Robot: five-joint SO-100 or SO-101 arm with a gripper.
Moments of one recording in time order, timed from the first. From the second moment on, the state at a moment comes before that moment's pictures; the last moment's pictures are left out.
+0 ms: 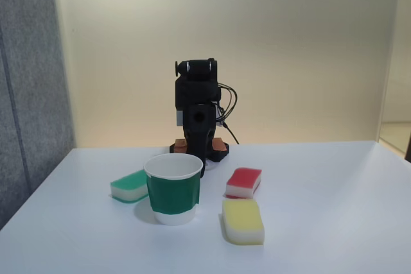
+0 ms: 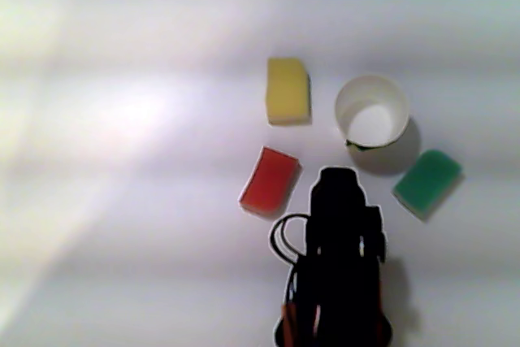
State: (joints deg) arm 8.1 187.1 177.2 73.9 -3.6
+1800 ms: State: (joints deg) arm -17.1 124.3 132.5 70.6 -24.8
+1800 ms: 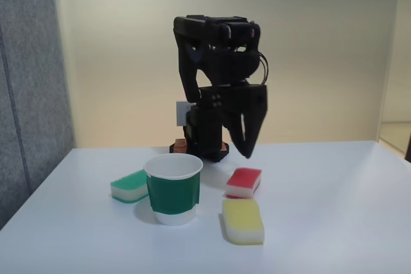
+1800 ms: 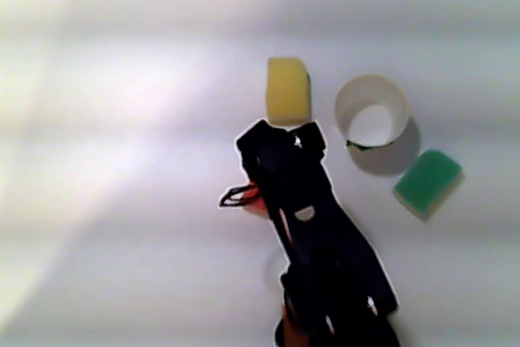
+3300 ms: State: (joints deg) arm -24.5 110.8 139.3 50.8 -40.9
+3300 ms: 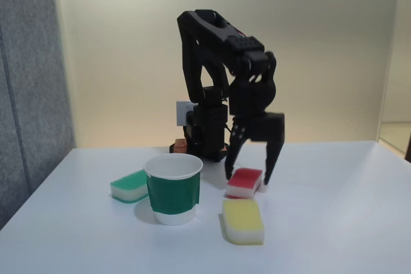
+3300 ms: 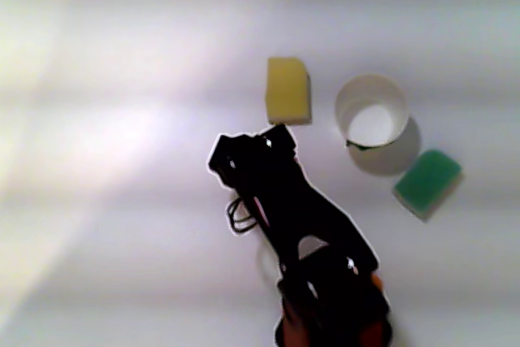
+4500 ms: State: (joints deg) arm -10.5 125.9 135.7 57.8 -35.9
